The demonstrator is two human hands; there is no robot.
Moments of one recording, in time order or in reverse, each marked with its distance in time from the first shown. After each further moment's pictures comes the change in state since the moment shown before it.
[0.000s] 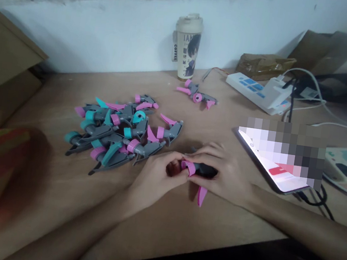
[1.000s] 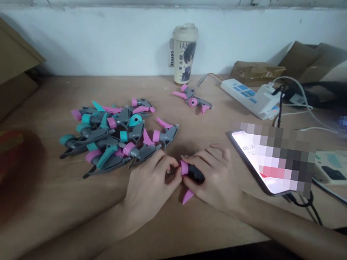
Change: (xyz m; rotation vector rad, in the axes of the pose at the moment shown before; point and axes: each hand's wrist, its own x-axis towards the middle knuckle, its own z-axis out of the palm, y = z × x) left_hand -0.010 0.011 0.011 0.621 0.377 0.104; right_hand -0.001 -0.013 0.009 -0.383 0.139 0.011
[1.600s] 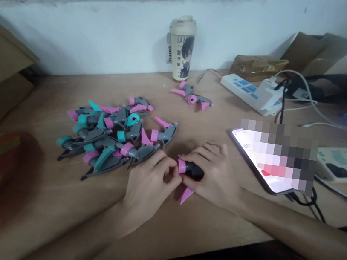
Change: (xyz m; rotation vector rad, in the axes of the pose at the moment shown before) left_hand 0.002 0.000 0.002 -0.022 0.005 0.033; right_hand 0.005 0.003 0.002 0.099 -0.036 0.050
